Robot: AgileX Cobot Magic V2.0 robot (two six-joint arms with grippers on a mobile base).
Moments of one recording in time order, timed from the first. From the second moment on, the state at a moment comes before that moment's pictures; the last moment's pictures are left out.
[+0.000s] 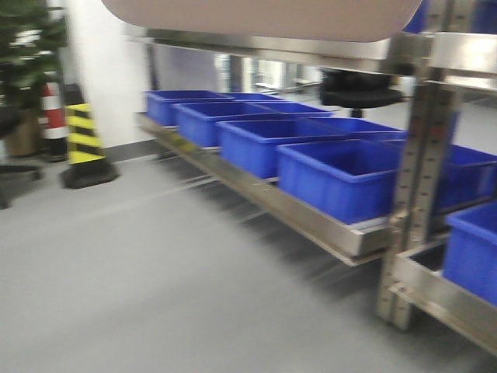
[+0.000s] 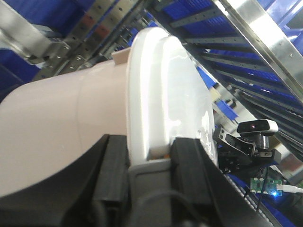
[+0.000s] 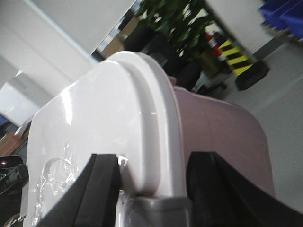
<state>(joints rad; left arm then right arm) 0.01 1.46 -1.33 -1.67 1.05 0.95 -0.19 1.35 -1.16 1.69 0.92 -0.91</state>
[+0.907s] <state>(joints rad) 0.01 1.46 -1.33 -1.67 1.05 0.95 -0.19 1.35 -1.16 1.69 0.91 -0.91</state>
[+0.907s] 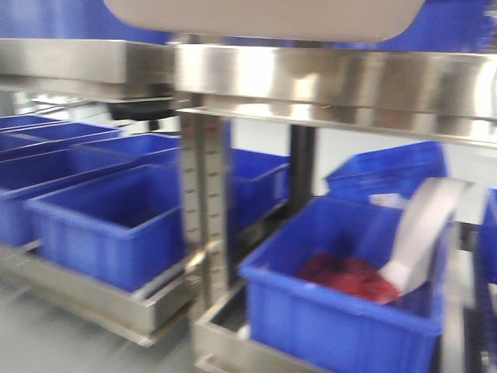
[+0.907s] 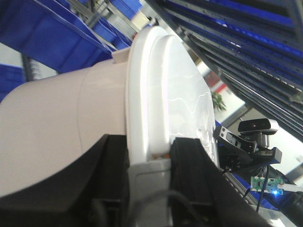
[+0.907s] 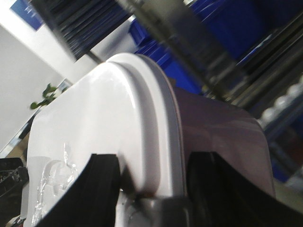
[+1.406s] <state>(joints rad) 0.00 1.46 -1.33 -1.67 1.05 0.94 -0.19 1.35 -1.16 1.69 0.90 -0.91</state>
